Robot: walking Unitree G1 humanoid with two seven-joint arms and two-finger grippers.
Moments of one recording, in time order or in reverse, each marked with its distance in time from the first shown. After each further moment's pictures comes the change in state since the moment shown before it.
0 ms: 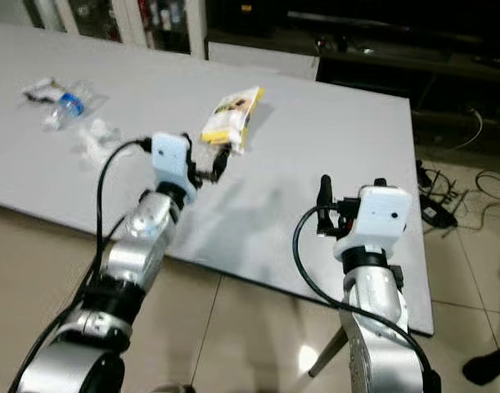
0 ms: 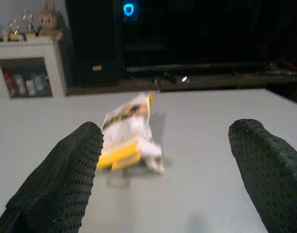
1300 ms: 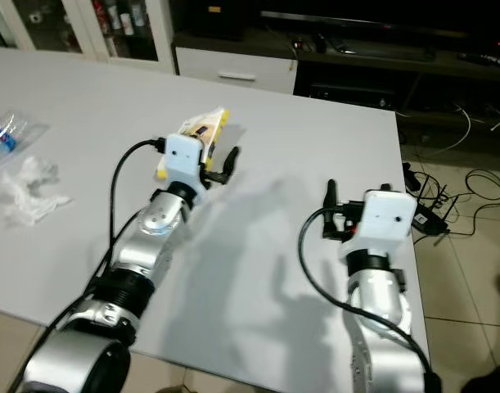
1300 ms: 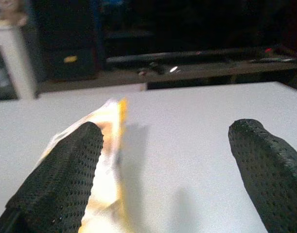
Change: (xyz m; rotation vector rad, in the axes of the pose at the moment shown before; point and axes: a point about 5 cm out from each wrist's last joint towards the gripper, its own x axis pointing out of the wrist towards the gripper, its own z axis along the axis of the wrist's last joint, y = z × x) left arm 0.006 -0.005 -0.015 0.015 0.067 0.016; right arm -0.002 -0.002 -0.007 0.001 0.026 -0.014
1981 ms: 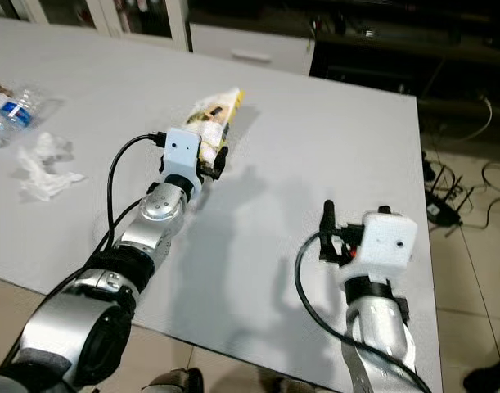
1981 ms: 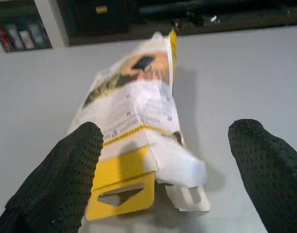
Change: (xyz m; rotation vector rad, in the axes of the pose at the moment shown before) left arm 0.015 0.013 -0.007 0.069 0.112 0.088; right arm -0.034 -0.001 0.000 0.010 0.061 -0.029
